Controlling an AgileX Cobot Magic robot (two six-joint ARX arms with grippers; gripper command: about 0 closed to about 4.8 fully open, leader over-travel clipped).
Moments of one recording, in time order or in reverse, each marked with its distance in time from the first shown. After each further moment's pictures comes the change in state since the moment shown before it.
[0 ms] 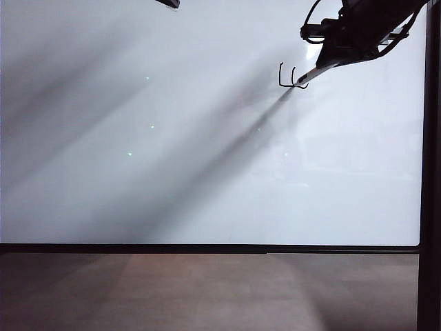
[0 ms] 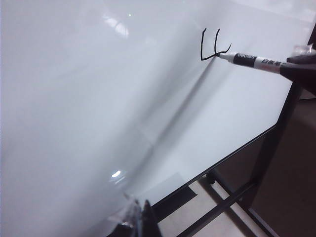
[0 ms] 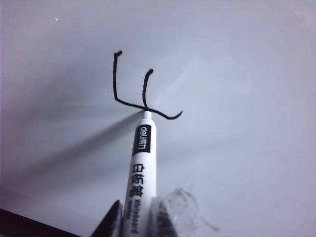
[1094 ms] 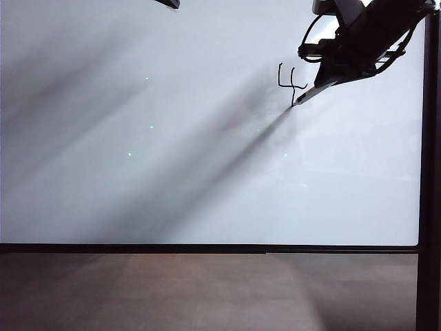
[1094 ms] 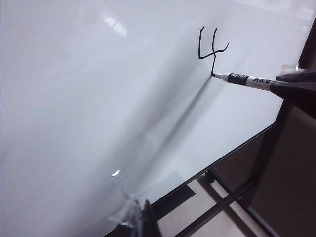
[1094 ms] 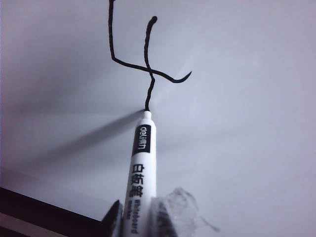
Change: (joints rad) left arm 0.000 0.000 0.000 -0.005 0.000 0.000; right arm 0.000 0.046 0.000 -0.025 -0.001 0.000
